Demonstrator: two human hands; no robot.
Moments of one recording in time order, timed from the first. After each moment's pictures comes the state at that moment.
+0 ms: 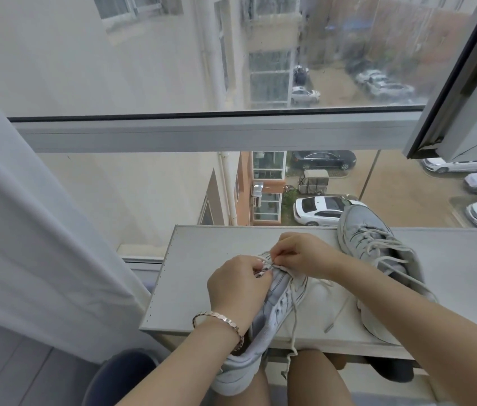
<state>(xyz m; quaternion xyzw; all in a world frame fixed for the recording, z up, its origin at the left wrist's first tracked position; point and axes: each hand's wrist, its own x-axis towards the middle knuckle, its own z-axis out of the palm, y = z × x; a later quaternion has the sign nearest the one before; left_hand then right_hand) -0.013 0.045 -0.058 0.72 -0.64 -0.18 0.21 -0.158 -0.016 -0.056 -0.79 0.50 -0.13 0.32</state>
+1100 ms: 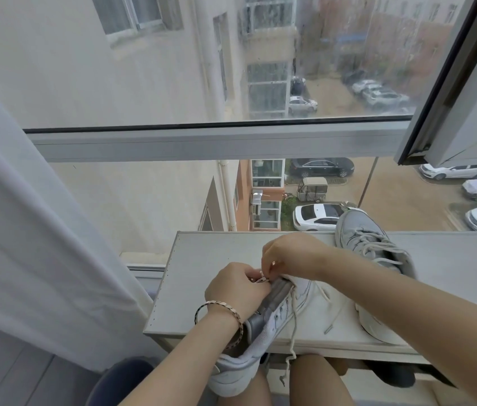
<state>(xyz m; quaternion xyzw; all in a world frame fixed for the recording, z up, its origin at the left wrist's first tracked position) -0.004 0.045 -0.059 0.71 -0.60 -0.31 0.21 -0.144 -0.016 -0.028 -0.91 0.39 0.03 0.14</state>
